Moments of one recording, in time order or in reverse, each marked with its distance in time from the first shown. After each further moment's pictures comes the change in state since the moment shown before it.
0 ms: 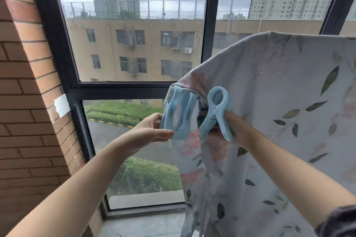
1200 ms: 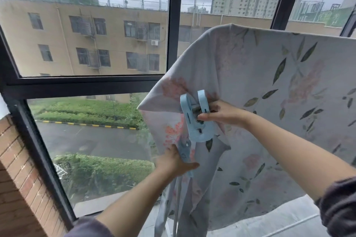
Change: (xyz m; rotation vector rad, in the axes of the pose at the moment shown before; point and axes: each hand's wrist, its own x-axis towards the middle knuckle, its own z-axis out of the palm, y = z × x) left_hand 0.066 -0.104 0.143 1.014 -0.007 -0.265; right_hand -0.024 -0.033 -0.055 -0.840 -0.125 -0.103
